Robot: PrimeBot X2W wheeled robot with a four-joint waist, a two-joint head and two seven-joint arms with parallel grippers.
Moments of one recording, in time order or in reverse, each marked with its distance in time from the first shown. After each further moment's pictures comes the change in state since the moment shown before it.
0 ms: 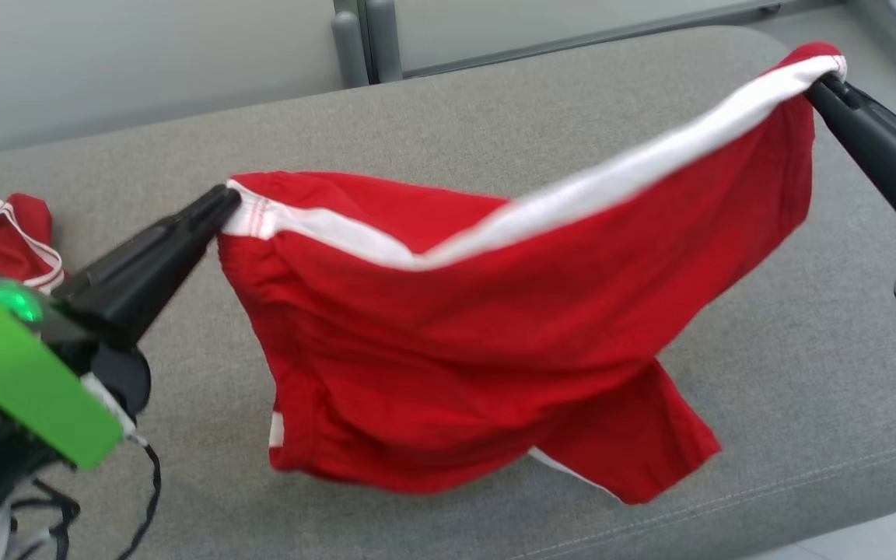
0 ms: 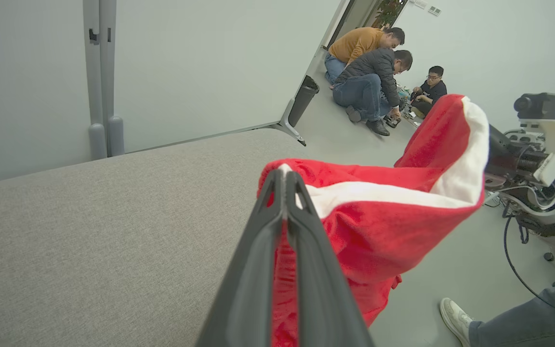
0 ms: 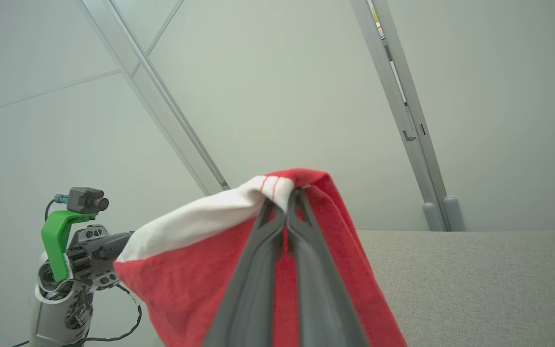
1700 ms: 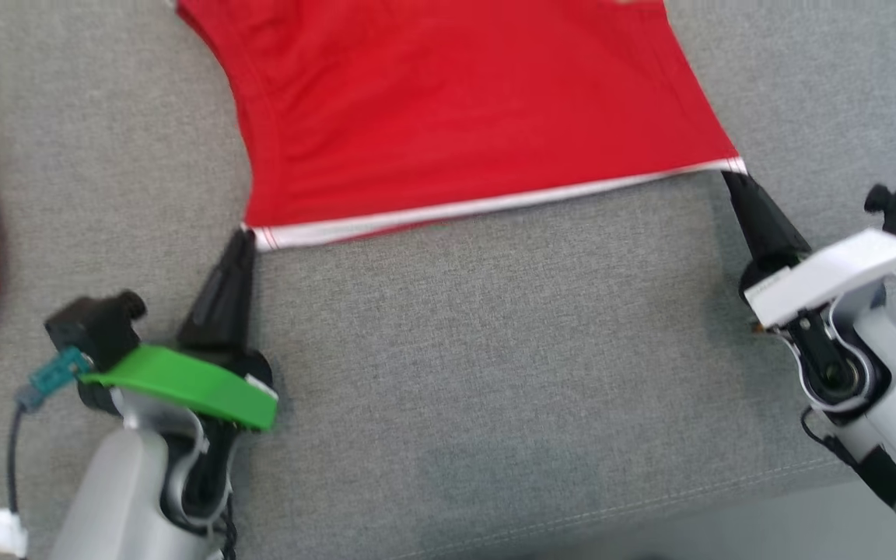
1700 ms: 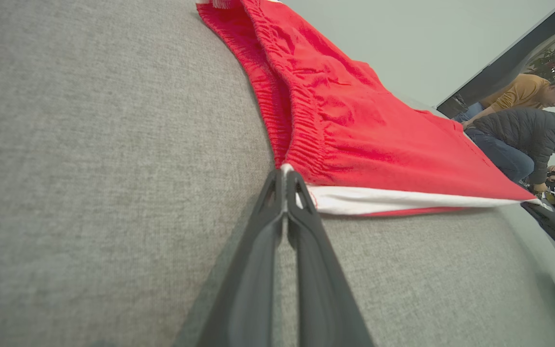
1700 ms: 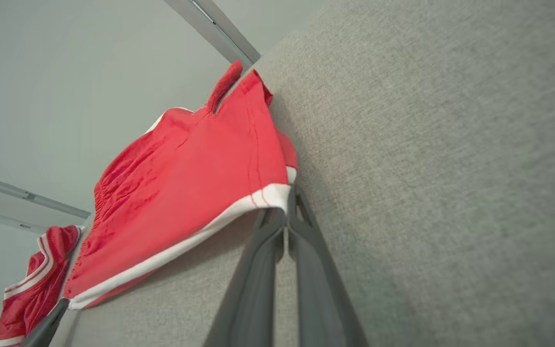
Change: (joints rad) left arm -0.002 -0.239 -0.199 0.885 0.431 -0.232 -0.933; right arm -0.030 0.473 0.111 0.753 -0.244 -0.014 -0.209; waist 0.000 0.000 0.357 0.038
